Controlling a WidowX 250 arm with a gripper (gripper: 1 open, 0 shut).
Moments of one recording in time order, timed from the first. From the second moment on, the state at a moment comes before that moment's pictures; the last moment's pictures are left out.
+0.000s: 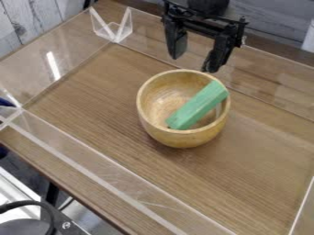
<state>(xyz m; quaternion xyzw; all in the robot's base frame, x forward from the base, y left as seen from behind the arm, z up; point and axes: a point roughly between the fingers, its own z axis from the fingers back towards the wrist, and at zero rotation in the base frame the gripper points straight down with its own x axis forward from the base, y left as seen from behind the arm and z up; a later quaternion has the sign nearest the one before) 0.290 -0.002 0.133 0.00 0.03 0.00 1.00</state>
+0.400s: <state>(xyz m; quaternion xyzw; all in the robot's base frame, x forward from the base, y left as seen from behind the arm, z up) 0.273 -0.001 0.091 0.00 0.08 -0.01 1.00</state>
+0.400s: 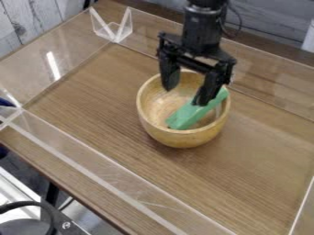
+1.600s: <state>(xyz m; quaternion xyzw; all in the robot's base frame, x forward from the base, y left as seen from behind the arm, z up) 0.273 0.001 0.068 -0.02 0.08 -0.02 1.00</state>
